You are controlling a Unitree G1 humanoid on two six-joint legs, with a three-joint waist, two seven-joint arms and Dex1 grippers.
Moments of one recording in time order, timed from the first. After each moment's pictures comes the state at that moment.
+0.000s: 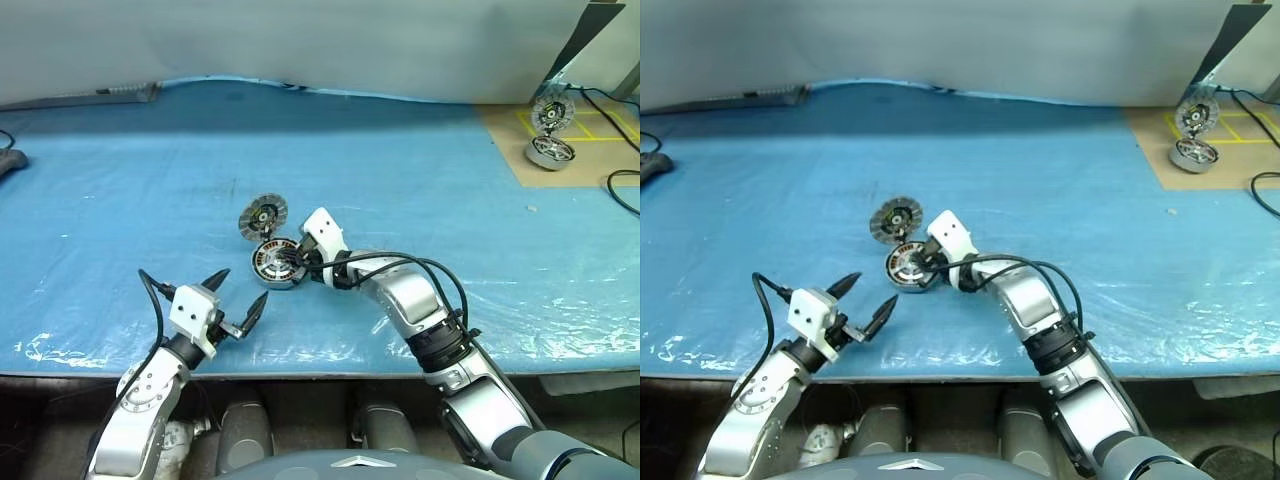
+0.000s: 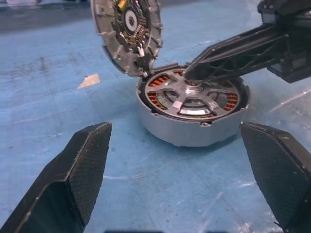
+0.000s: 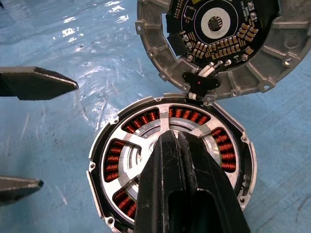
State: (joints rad) left arm 0.28 0.32 0.03 -0.32 -0.24 0.01 -0.48; right arm -0.54 -0.12 0.35 0.08 0.19 0.63 0.59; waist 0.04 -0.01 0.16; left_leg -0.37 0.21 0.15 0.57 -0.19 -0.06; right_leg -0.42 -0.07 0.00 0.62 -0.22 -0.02
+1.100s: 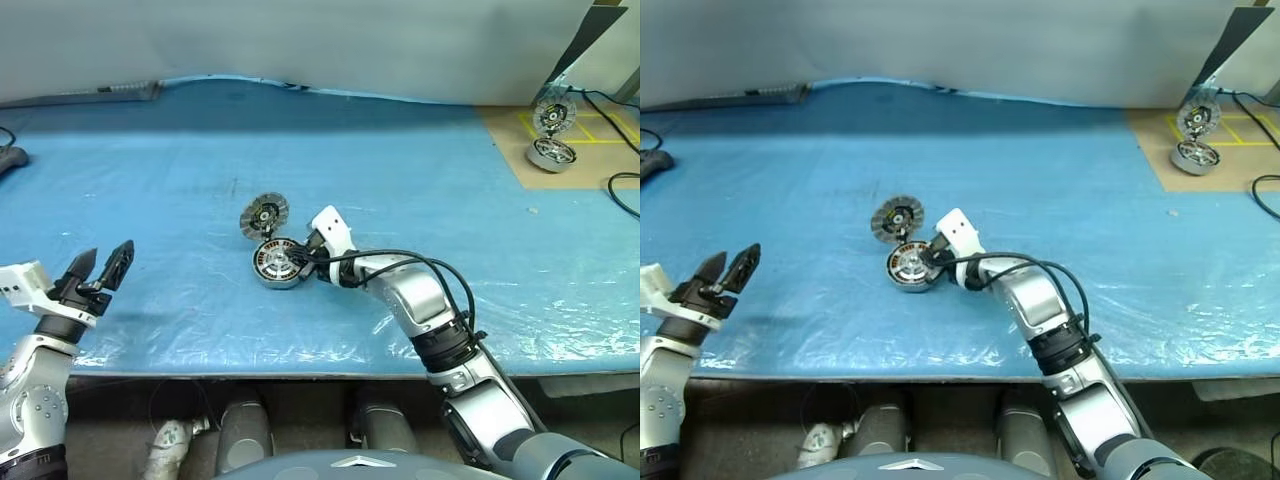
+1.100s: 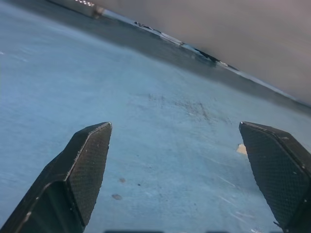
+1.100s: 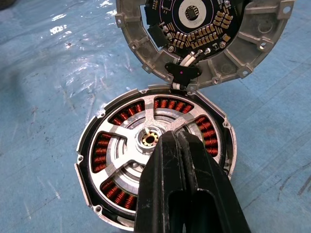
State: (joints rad) left arm 0.08 0.42 0.56 -0.01 -0.80 0.28 -0.55; right arm -0.52 -0.13 0.32 0.03 0.19 0.69 0.57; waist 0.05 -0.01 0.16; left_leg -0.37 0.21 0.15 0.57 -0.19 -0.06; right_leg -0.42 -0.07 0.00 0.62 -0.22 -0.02
